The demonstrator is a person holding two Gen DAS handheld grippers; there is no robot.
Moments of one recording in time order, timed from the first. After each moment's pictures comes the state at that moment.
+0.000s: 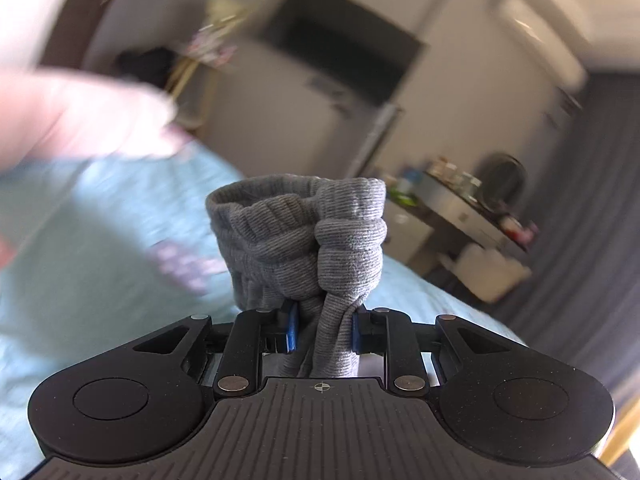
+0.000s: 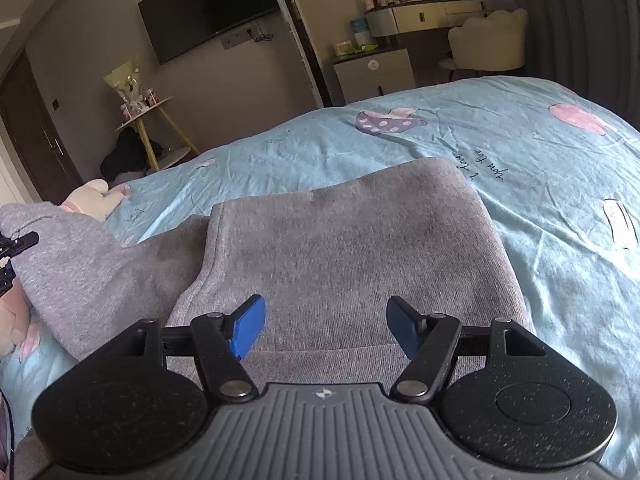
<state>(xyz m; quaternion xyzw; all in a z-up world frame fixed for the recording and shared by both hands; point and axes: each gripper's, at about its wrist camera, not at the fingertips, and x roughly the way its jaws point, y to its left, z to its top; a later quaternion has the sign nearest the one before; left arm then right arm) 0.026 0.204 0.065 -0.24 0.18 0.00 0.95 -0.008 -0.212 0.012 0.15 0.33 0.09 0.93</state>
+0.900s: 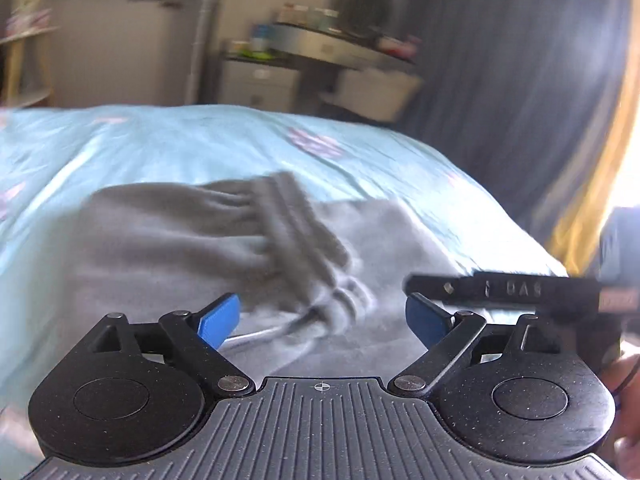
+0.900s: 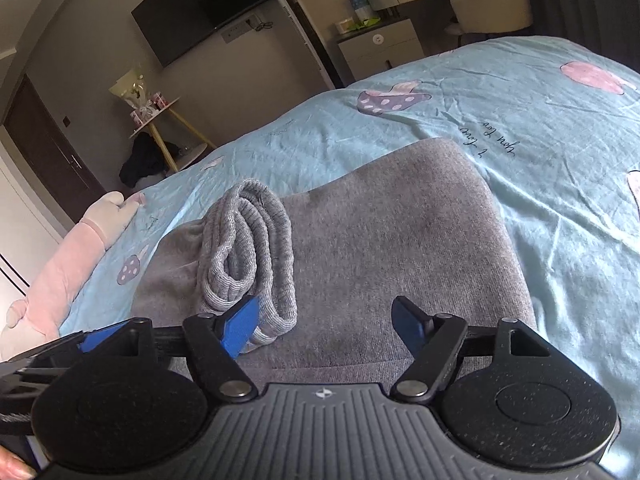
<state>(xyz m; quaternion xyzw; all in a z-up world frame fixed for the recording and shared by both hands) 0.019 -0.001 0.023 -0.08 0.33 -0.15 0.93 0.035 -0.235 -0.001 0.21 0.37 0.14 0.89</state>
